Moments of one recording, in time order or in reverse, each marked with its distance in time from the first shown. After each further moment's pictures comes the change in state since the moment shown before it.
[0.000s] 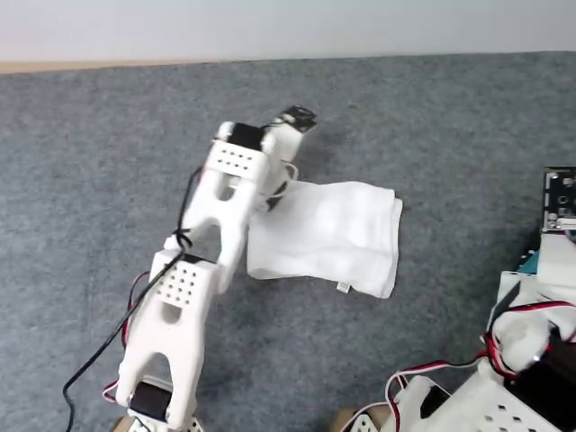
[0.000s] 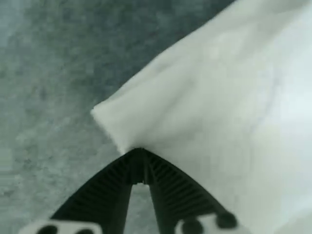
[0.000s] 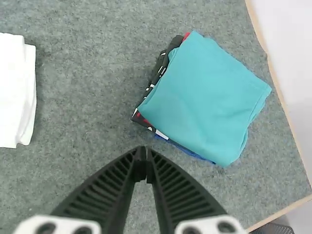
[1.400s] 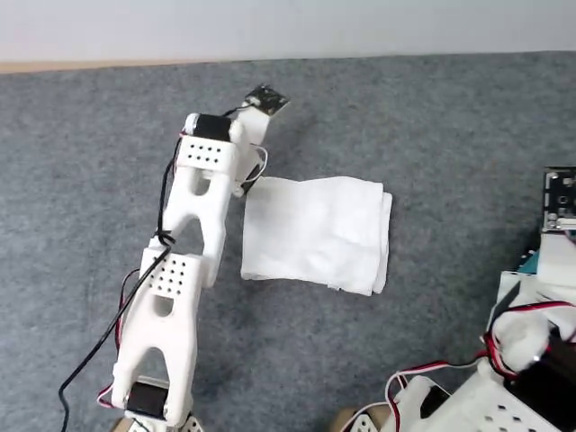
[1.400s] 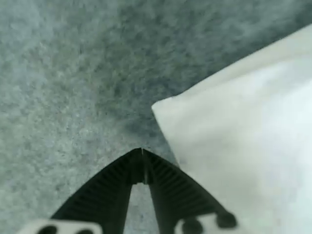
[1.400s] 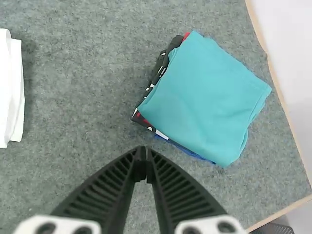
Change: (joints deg) left arm -4.5 6.2 -15.3 2.9 -2.2; right arm 0.0 0.0 0.0 0.0 0.0
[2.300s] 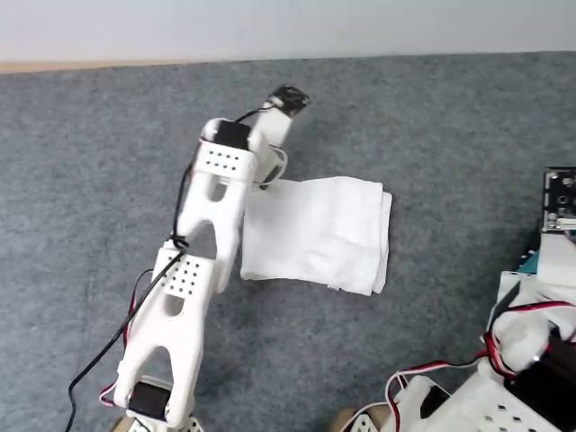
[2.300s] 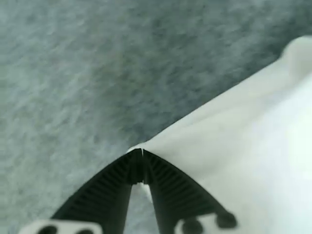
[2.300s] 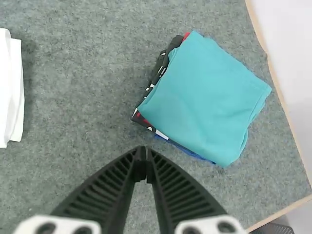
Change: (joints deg) left arm 2.4 5.1 -5.3 -4.9 -0.2; right arm 0.0 0.0 0.0 0.0 0.0
